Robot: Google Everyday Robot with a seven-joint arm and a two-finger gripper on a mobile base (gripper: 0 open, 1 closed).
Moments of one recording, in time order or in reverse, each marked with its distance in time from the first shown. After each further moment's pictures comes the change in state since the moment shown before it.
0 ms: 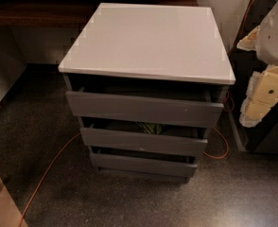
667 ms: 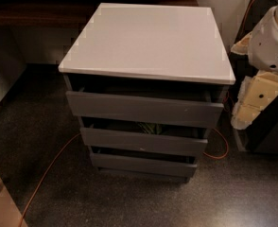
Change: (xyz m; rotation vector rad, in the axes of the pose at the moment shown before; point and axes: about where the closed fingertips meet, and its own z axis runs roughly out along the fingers) arm -0.006 0.000 0.015 0.001 -0.025 0.005
